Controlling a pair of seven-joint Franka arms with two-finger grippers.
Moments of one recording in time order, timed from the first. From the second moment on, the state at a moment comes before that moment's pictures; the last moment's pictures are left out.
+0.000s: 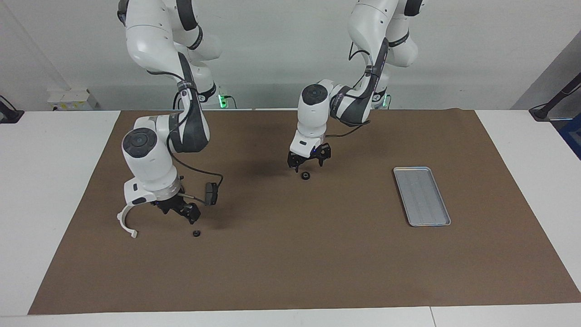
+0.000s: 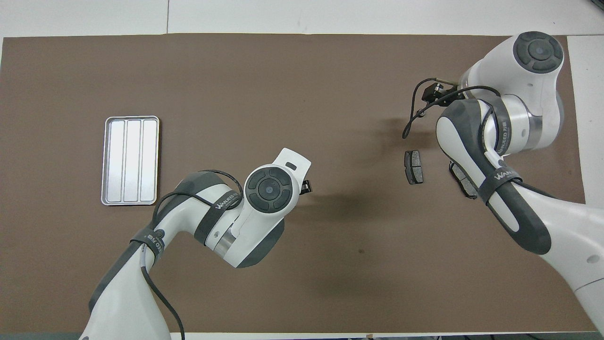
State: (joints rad) left arm -0.66 0.26 -0.05 -2.00 0.04 2.28 -0.93; right arm 0.04 0.47 0.04 -1.63 -0.09 2.16 0.52
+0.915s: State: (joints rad) left arm -0.66 0.31 -0.05 -2.00 0.03 2.34 -0.93; right arm 0.06 0.59 0.05 -1.61 -0.09 2.25 0.54
